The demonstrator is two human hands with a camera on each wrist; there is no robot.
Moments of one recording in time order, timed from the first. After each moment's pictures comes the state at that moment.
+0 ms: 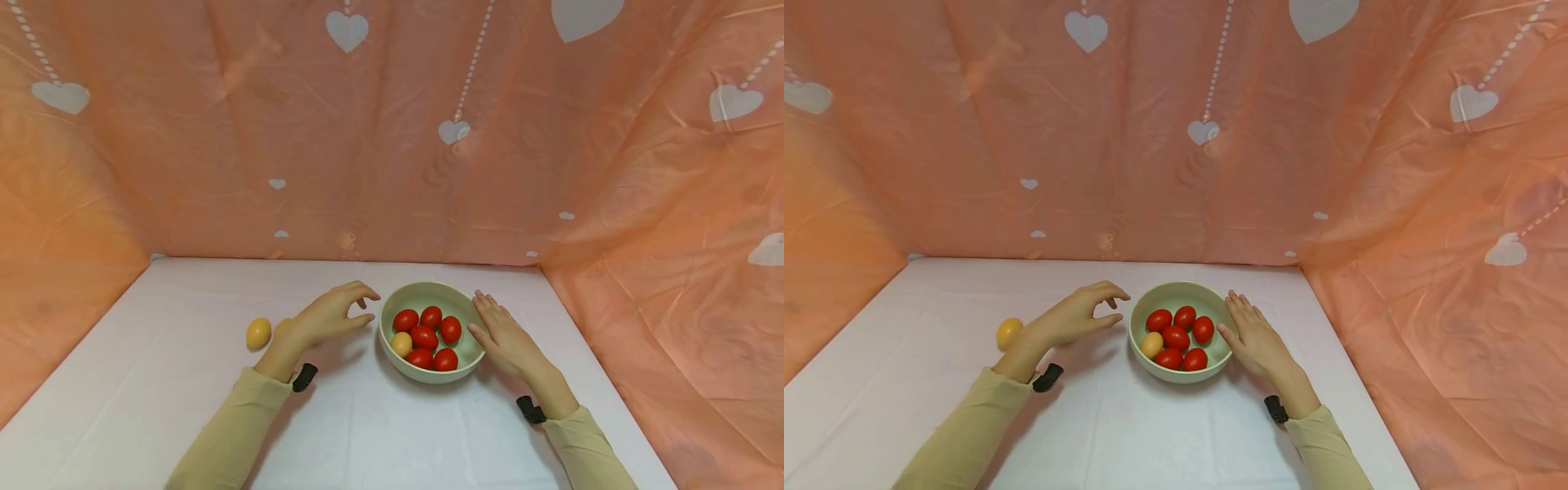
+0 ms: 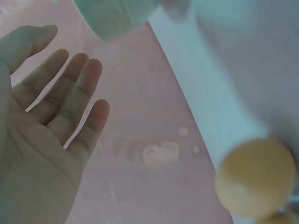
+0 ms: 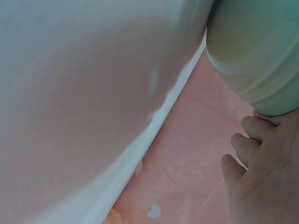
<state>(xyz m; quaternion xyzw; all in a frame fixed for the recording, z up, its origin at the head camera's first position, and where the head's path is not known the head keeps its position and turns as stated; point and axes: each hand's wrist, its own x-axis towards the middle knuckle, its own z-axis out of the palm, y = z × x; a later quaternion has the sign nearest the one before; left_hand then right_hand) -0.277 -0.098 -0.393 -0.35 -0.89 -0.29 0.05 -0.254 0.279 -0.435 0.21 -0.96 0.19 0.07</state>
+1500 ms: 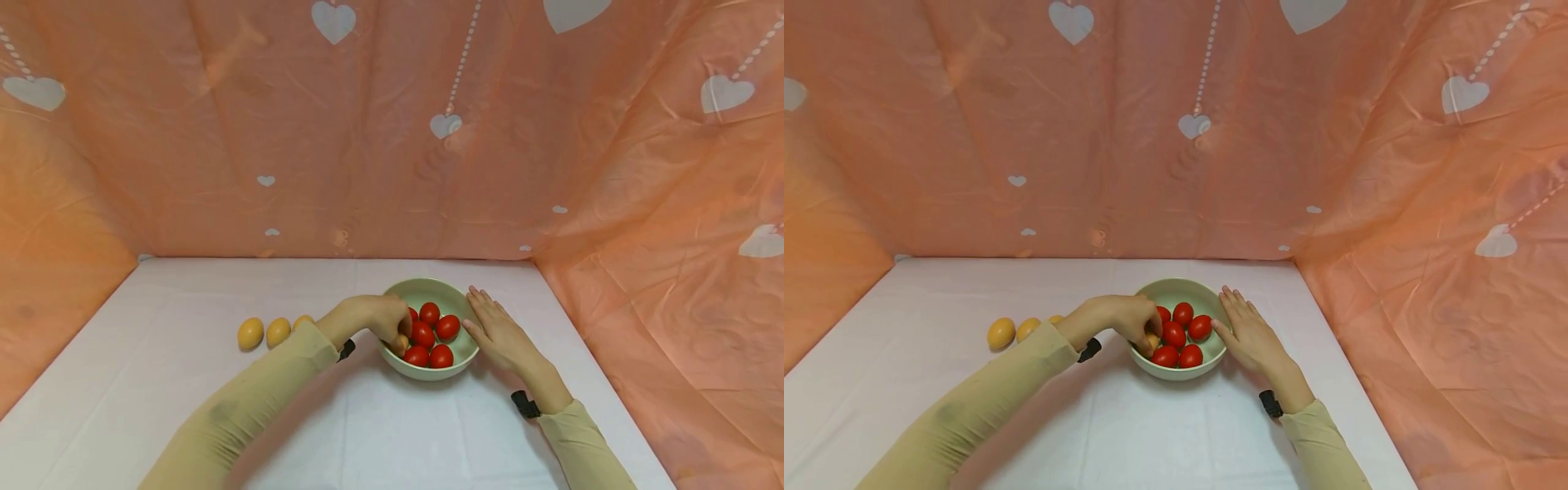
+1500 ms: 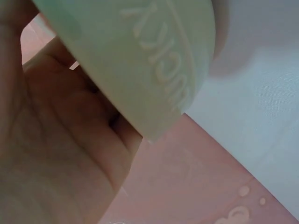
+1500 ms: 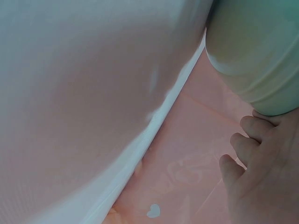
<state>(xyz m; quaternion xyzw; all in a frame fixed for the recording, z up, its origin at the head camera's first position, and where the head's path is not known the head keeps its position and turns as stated) -0.302 -0.001 -0.373 -0.38 -0.89 -0.10 -0.22 -0.254 0.280 -0.435 0.22 -0.95 0.18 0.08</state>
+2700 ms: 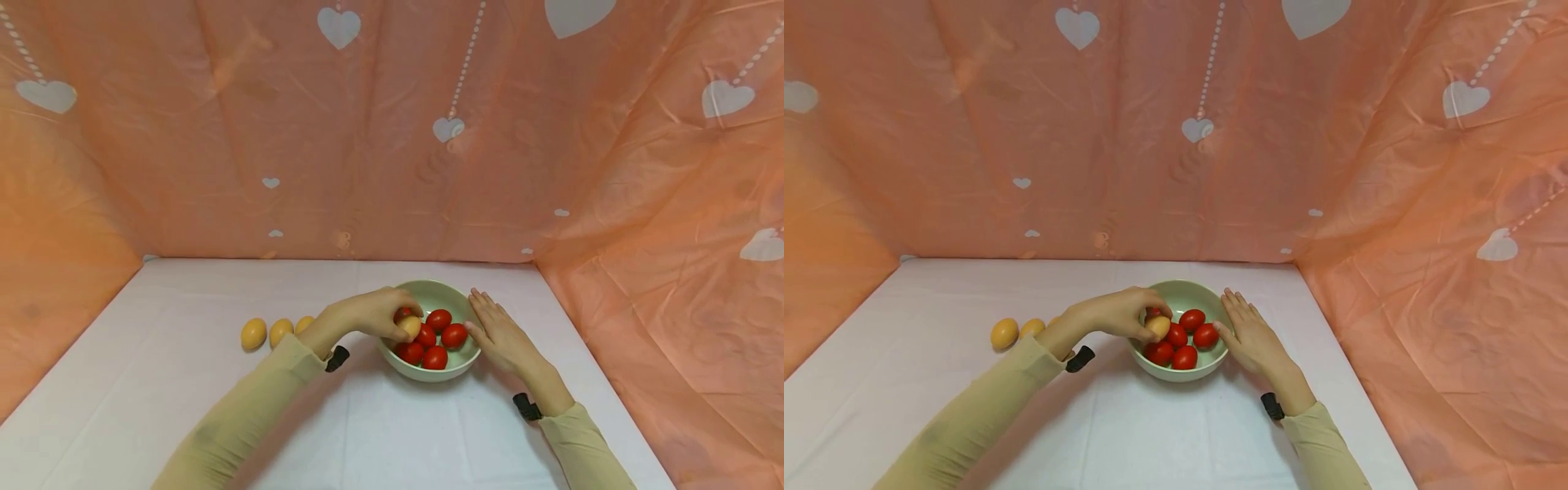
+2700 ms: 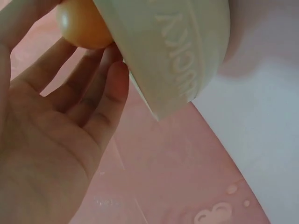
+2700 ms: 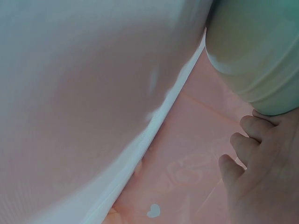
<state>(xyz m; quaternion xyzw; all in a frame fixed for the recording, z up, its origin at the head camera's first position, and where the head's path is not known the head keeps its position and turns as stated) -0.291 -0.022 -0.365 -0.42 -0.87 -0.23 -0.13 -0.254 0.280 -0.436 0.22 -0.95 0.19 0.08</state>
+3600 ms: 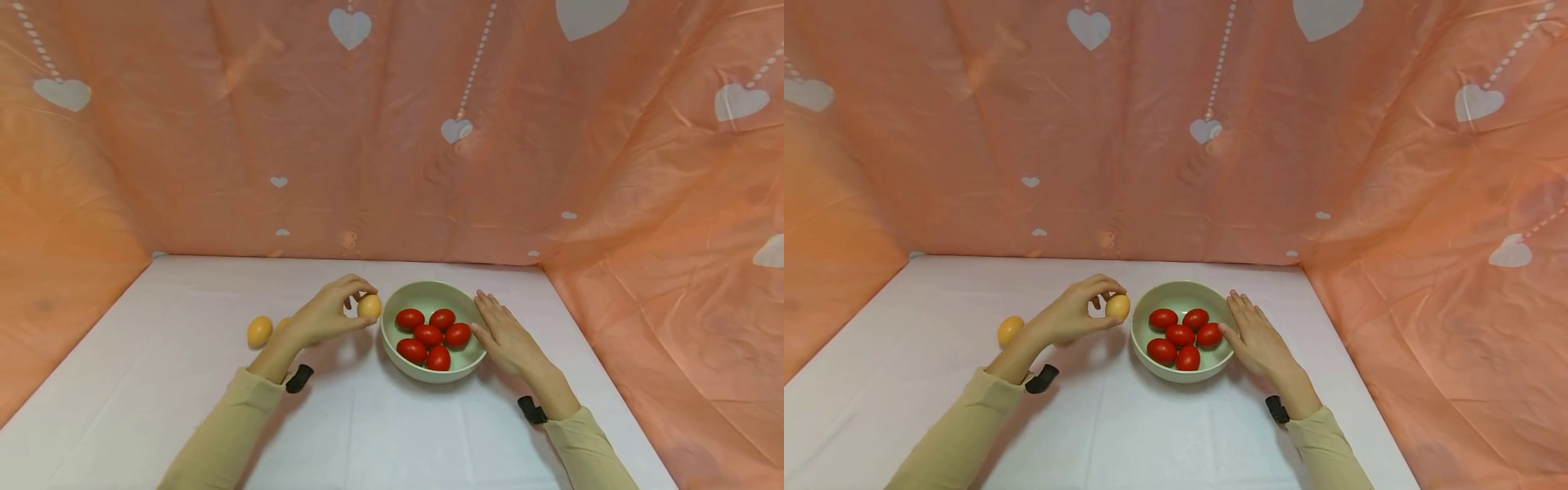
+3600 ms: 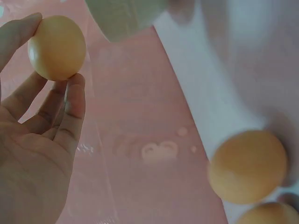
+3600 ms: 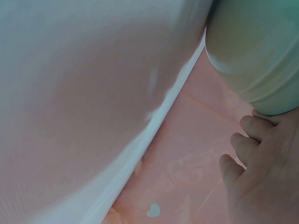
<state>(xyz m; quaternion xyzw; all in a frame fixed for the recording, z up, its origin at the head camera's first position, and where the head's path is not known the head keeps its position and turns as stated) -0.272 -0.103 -0.391 -0.34 -0.86 -0.38 0.07 -0.254 0.280 -0.436 0.22 -0.95 0.19 0.07</state>
